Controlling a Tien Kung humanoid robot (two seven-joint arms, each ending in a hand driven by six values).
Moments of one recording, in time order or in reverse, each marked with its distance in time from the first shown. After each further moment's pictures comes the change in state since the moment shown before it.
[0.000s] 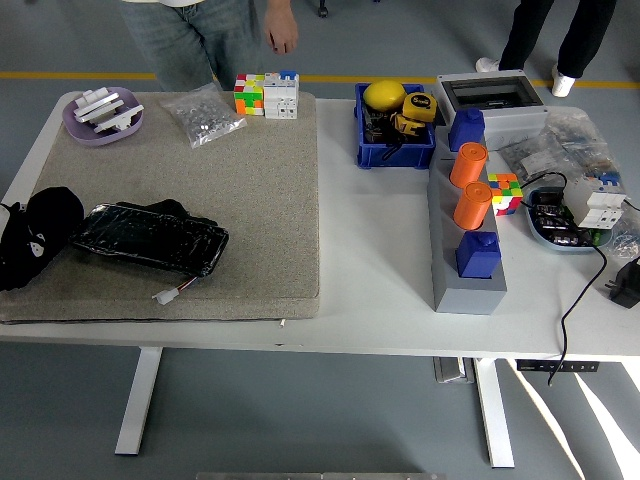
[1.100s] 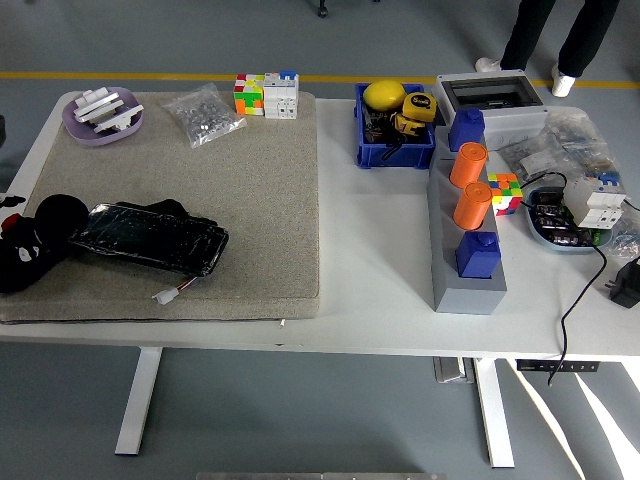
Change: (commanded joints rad) left arm 0.062 0.008 -0.126 -0.109 0.028 -0.043 0.028; right arm -0.005 0.003 0.037 0.001 -0.030 -0.002 0.001
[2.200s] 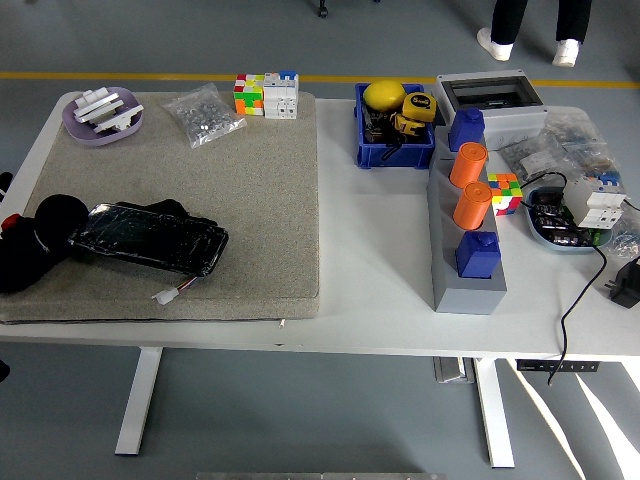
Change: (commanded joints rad) left arm 0.136 -0.163 -0.195 -0.333 -0.702 -0.136 -0.026; right arm -0.014 0.006 0.001 -0.013 -0.004 -0.002 -0.003
